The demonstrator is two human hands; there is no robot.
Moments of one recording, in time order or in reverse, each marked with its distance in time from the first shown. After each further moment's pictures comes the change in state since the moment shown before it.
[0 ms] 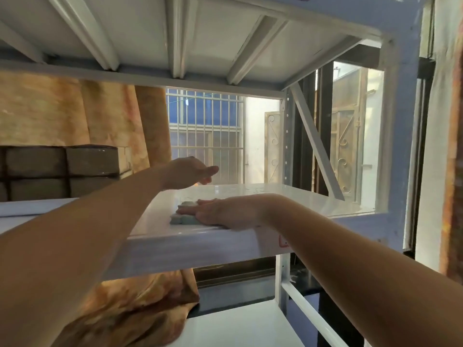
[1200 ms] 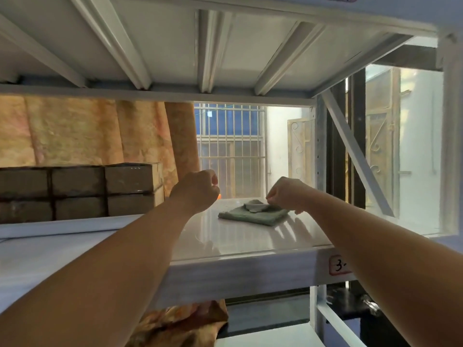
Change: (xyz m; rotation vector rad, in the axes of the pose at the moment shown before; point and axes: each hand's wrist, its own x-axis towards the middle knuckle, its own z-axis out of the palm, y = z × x) left_hand 0.006 -0.046 0.005 0.133 0.445 -0.131; right_hand 0.039 0.067 -0.044 -0.040 0.436 0.589
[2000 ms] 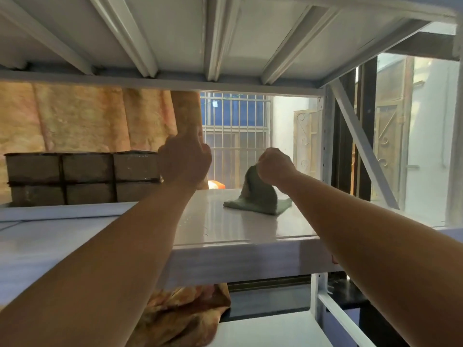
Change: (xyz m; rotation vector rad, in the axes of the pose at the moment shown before) left_hand -0.004 0.003 -0.026 0.045 0.630 0.009; right_hand -0.001 -0.046 -0.008 0.468 0.240 0.042
